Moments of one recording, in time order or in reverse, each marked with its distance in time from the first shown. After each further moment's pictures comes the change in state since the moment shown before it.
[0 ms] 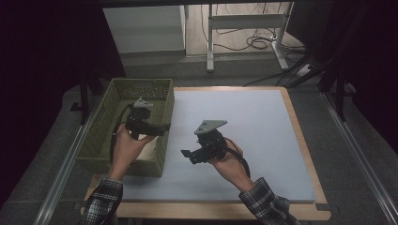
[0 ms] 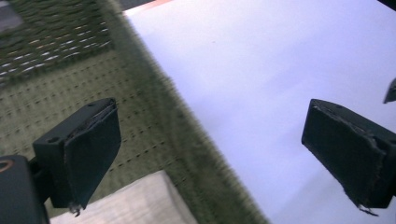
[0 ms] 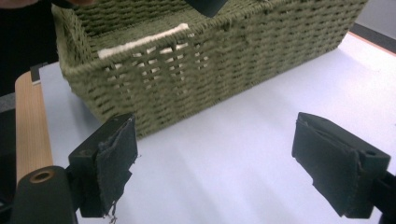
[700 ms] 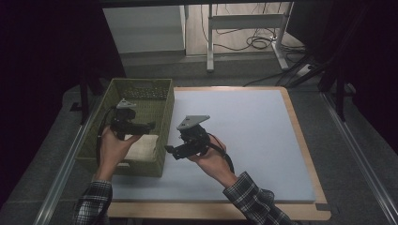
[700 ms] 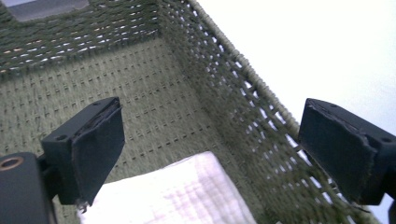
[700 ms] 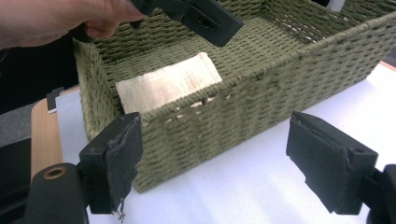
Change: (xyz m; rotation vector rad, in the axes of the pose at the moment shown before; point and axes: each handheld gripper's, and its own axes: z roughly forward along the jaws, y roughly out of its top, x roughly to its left) left arm 0.040 -0.023 -0.018 -0.024 0.073 -0.067; right arm 0.020 0.034 0.026 -0.038 0.033 -0.003
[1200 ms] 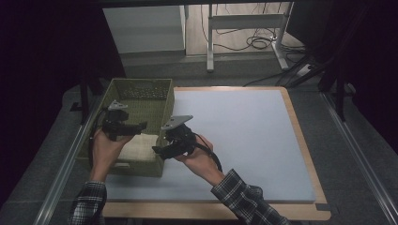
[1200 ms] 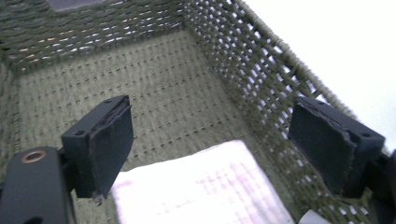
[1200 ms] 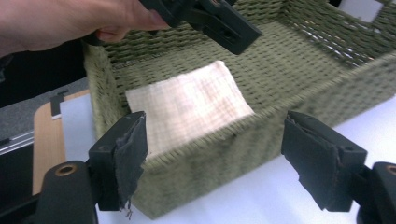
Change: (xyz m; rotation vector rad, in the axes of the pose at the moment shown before) left arm 0.021 -0.012 -0.006 -0.003 0.039 -0.013; right arm 0.019 0.018 0.027 0.020 0.010 -0.034
